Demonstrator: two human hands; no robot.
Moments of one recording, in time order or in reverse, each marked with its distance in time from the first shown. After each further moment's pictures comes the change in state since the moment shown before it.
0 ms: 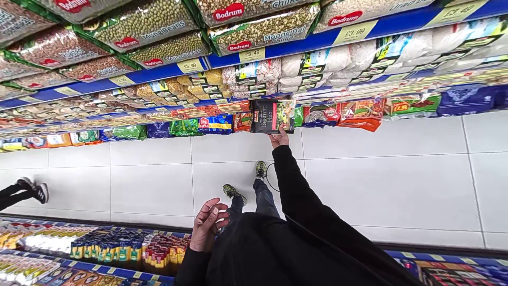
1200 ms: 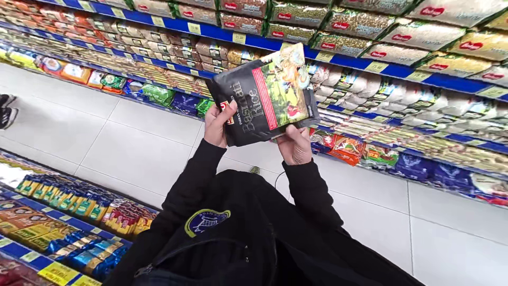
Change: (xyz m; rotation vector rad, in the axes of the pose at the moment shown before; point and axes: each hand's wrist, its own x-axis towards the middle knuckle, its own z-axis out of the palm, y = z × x) left_hand -0.113 0.140 -0.044 -0.230 -0.366 0.779; right_hand -0.509 0.045 0.092 -0.361 -1.156 -0.149
